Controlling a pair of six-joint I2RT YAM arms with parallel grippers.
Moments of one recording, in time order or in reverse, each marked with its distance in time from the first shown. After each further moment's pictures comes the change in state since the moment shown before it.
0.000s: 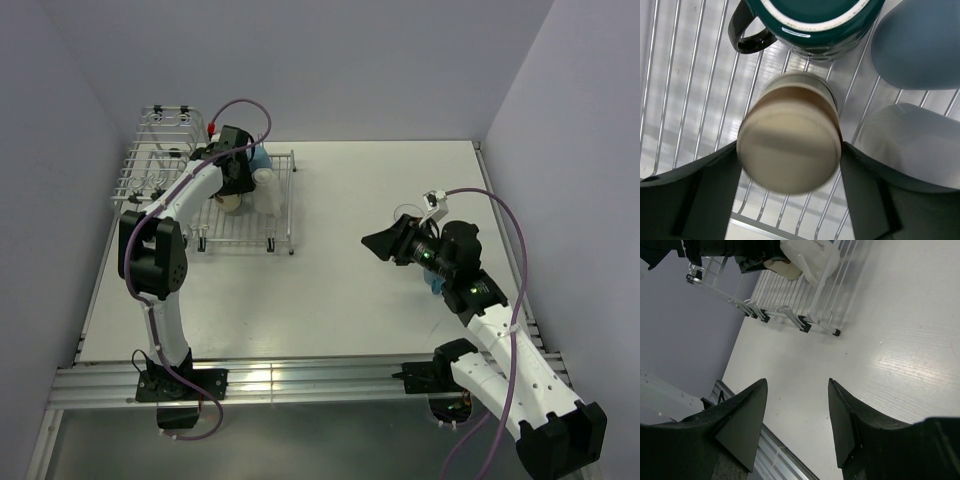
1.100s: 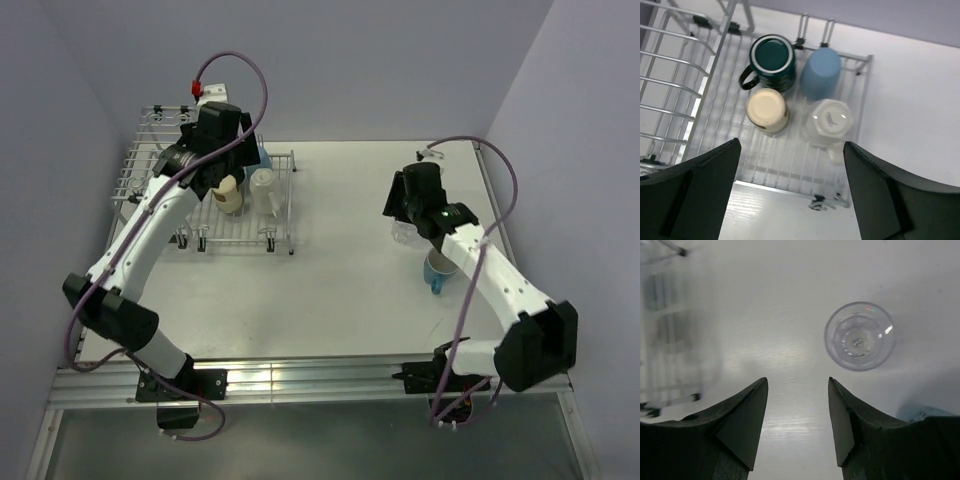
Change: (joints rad) left arm -0.138 -0.343 0.080 -0.042 -0.080 0.020; right arm 0.028 0.460 0.455 -0.360 0.617 -0.202
